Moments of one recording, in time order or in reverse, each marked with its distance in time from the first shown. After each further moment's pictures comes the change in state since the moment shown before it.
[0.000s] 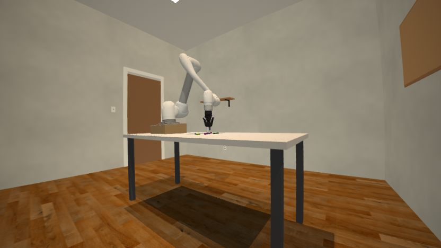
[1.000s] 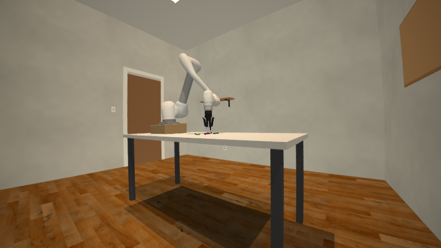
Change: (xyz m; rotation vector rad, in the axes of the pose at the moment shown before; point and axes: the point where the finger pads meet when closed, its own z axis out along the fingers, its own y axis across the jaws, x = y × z) arm 0.000 0.000 0.000 0.000 0.000 0.000
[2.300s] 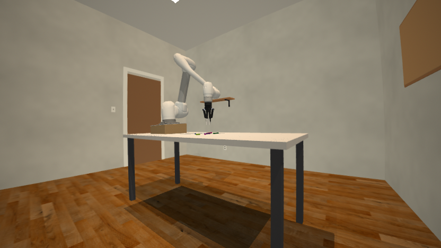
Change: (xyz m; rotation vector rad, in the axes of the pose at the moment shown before) arm 0.000 0.000 -0.089 0.000 0.000 0.000
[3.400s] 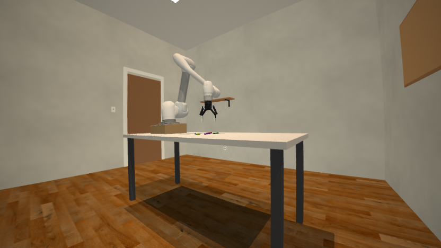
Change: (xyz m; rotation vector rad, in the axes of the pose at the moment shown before) arm 0.000 0.000 -0.010 0.000 0.000 0.000
